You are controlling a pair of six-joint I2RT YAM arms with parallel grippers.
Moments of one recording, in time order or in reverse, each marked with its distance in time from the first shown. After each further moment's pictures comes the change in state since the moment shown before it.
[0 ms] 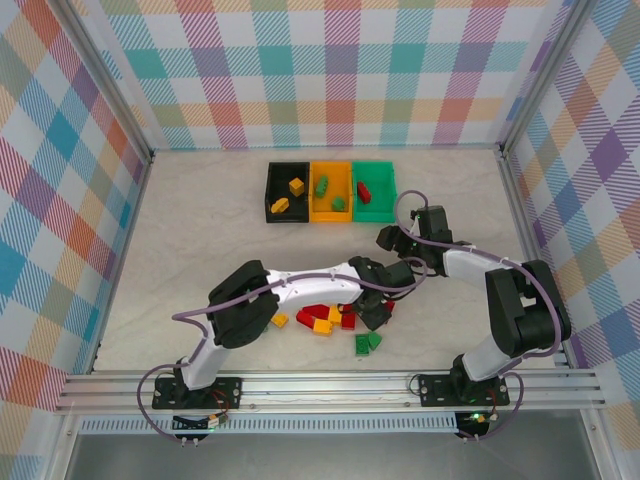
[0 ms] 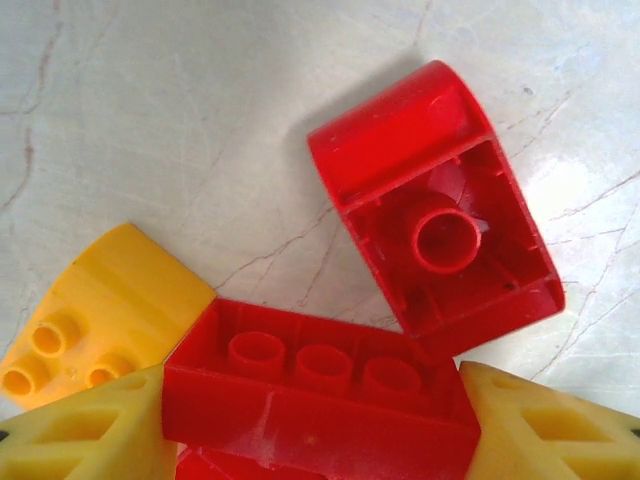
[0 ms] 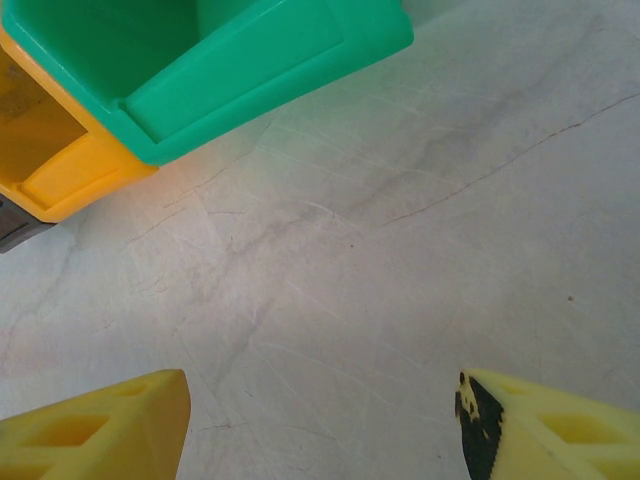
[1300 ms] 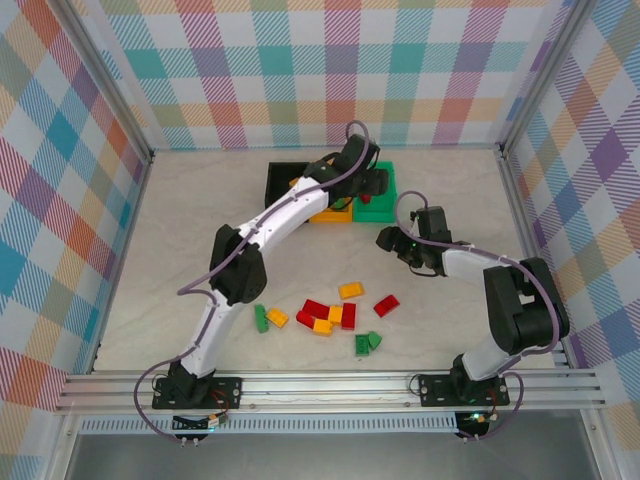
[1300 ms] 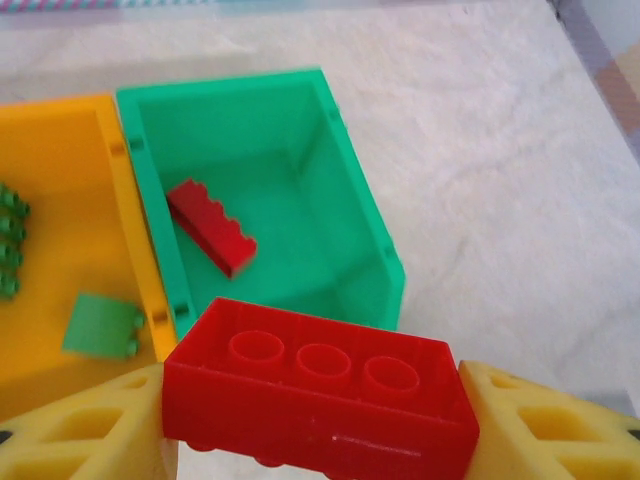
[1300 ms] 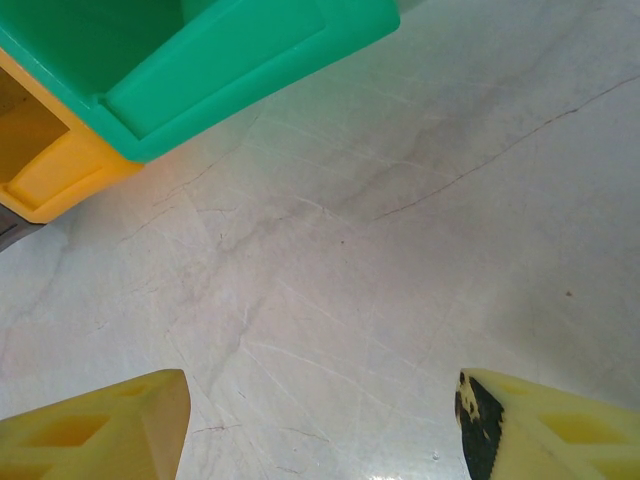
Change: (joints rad) left arm 0.431 0.266 0.721 0.193 0.023 -0.250; right arm -0.001 0.017 0.000 0.005 -0.004 0.015
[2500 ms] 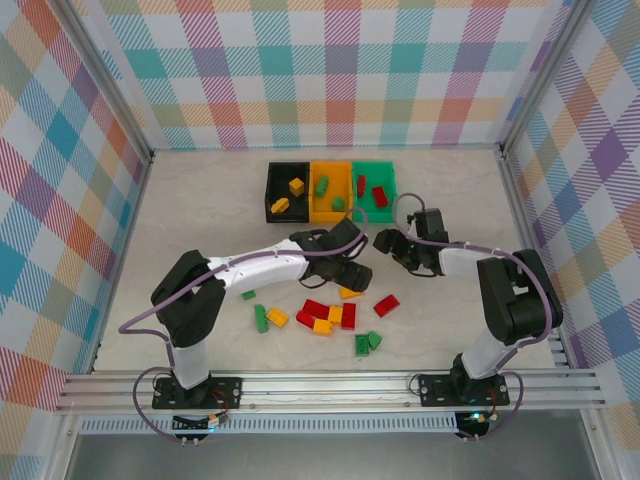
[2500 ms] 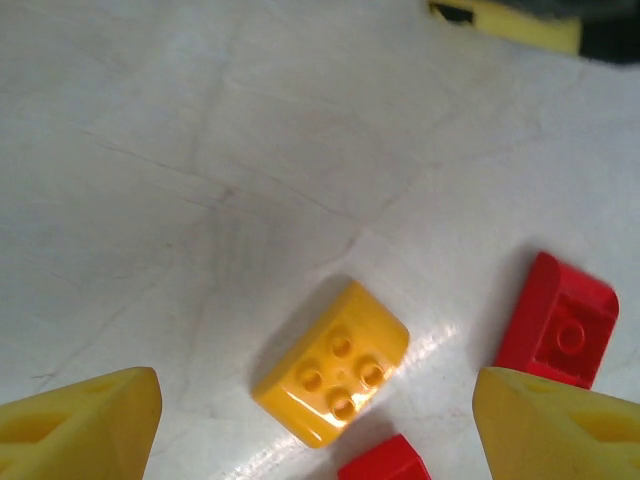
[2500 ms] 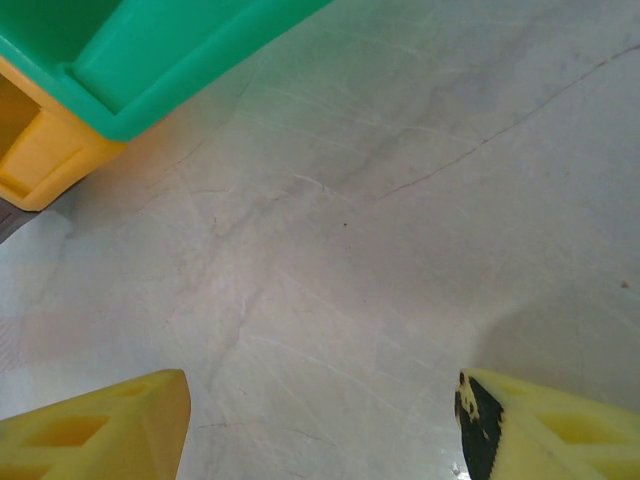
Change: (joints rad) left arm -0.211 -0.527 -1.002 0.109 0.101 0.109; right arm 0.000 0.065 0.000 0.038 -0.061 0.034
